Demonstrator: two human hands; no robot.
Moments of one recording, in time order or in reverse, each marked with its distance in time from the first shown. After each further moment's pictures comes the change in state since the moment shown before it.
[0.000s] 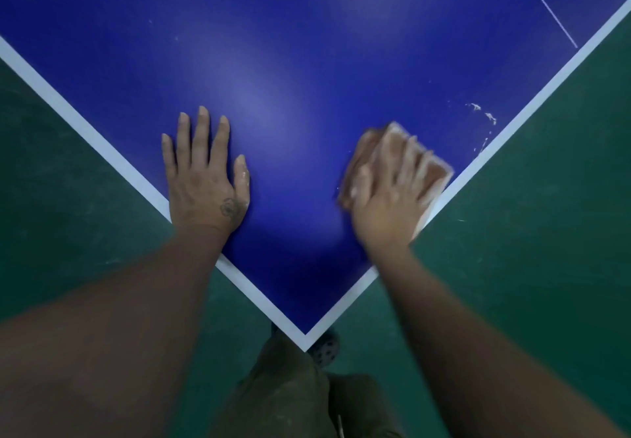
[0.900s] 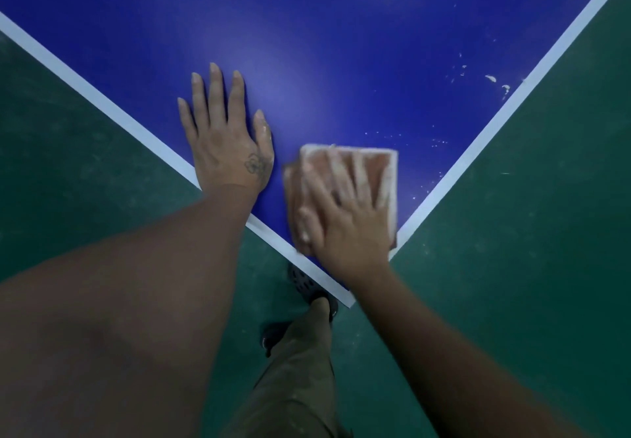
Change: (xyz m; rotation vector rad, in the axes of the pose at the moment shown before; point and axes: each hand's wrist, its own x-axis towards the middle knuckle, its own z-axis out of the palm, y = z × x) left_hand -0.002 0.002 -0.005 0.046 -0.071 -0.020; right_hand -0.131 -0.041 0.042 0.051 0.005 -0.470
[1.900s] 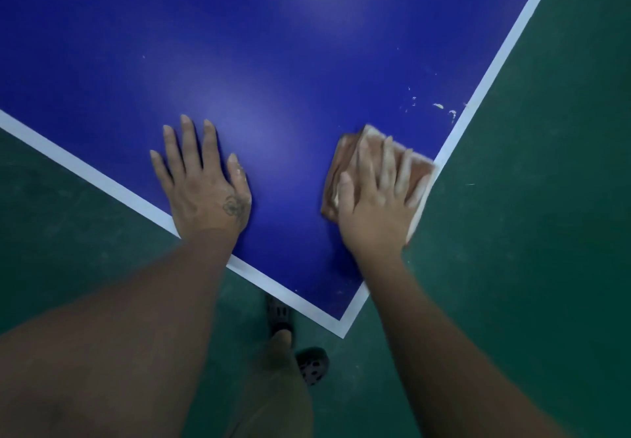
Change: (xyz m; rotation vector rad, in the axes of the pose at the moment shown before) left_hand 0.001 -0.002 0.010 -0.003 -0.003 0.000; right_hand 0.045 0.050 -0.015 -0.050 0.113 0.537
